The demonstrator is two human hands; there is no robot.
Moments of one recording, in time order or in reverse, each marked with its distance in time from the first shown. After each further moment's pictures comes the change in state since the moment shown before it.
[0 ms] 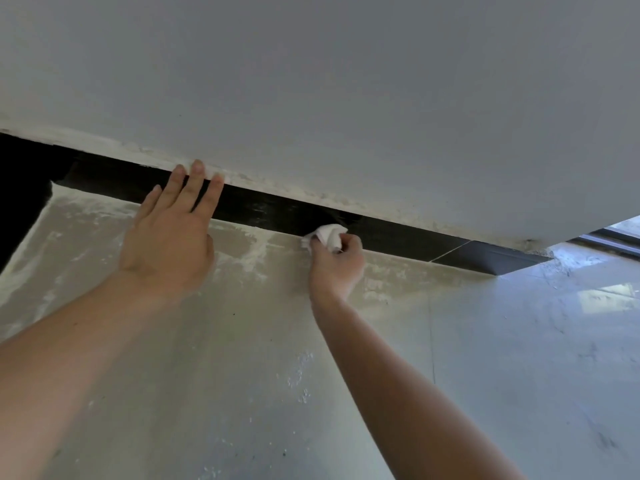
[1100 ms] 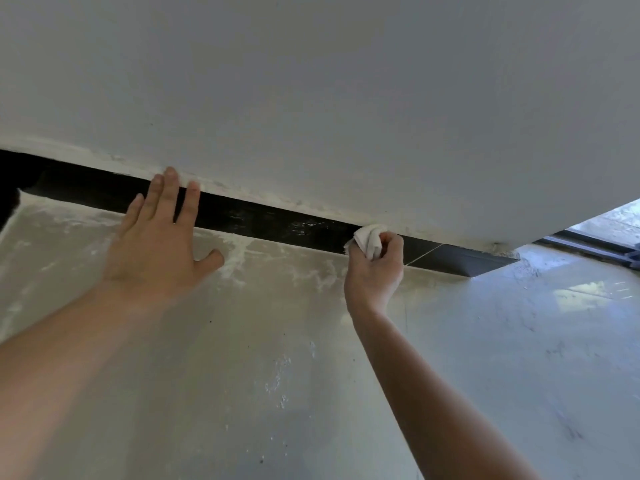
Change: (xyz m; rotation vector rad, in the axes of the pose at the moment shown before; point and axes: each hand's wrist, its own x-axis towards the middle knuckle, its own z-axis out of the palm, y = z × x) left_hand 0.003 0.013 0.005 0.054 0.005 -0.016; right_hand 0.032 -0.007 -0.071 -0.026 0.131 -0.266
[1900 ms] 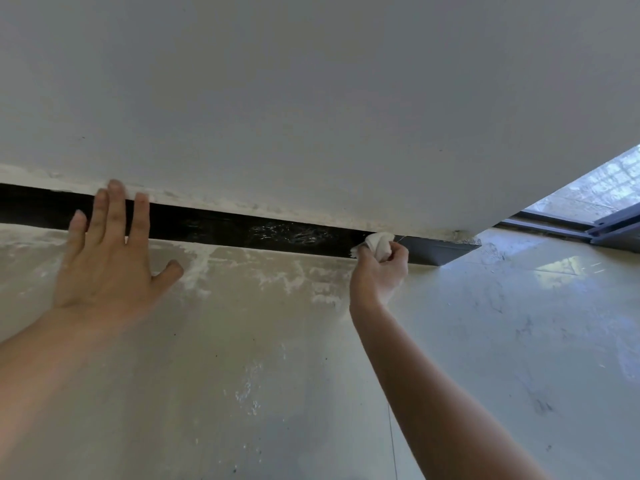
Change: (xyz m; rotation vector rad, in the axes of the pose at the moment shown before) left_hand 0.001 0.000 0.019 0.004 0.058 -0.026; right_hand 0.033 0.005 -0.035 0.158 0.202 0.290
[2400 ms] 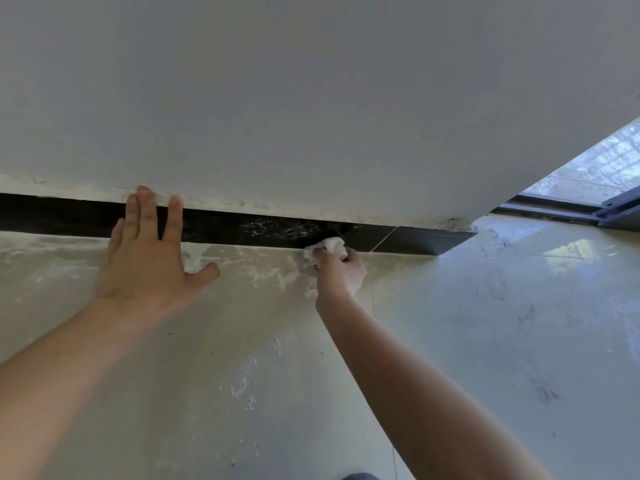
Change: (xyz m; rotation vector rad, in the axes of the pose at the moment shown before) left_hand 0.003 0.053 -0.018 -0.050 -0.154 -0.007; right_hand -0.016 0.017 0.019 -0.002 -0.220 0.328
